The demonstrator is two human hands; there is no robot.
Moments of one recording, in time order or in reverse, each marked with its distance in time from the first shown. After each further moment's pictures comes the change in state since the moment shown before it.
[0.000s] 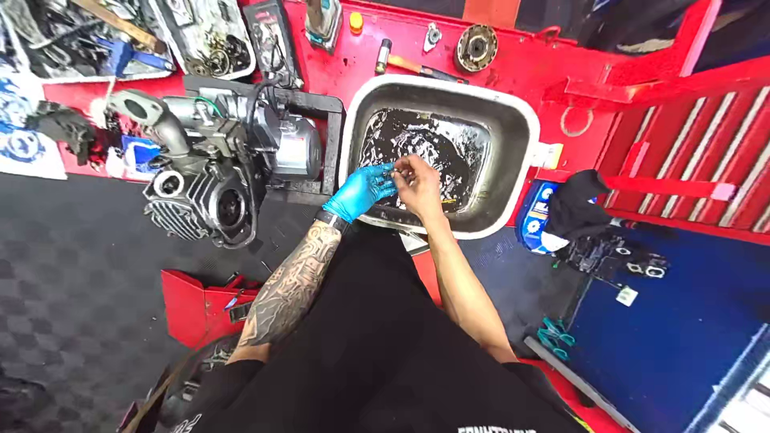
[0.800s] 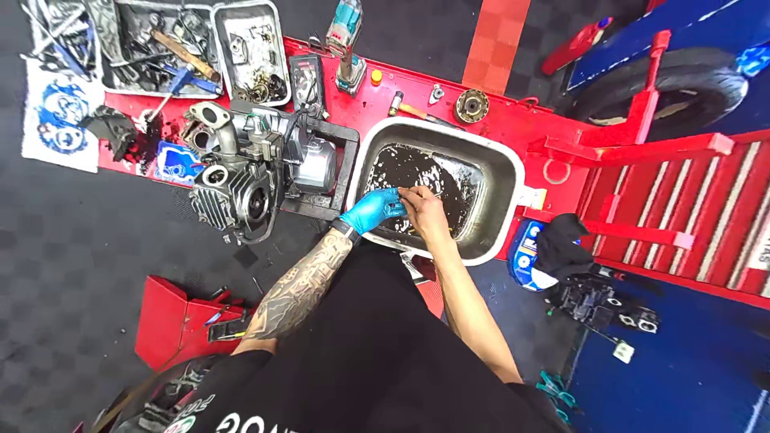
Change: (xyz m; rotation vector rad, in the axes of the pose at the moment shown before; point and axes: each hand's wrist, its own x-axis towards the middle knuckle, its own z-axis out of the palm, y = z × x) left_hand -0.006 -0.006 0.009 0.150 -0.134 0.080; right_hand -0.006 0.008 -0.013 -0.315 -0.055 -0.246
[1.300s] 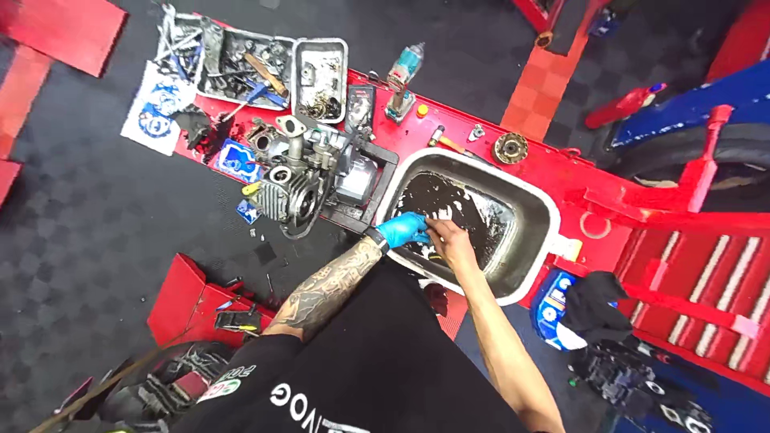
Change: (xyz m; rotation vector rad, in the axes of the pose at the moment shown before) left_hand 0.001 0.000 -0.007 0.175 -0.010 -0.043; right_hand -0.004 0.016 0.007 0.056 -0.108 -0.151
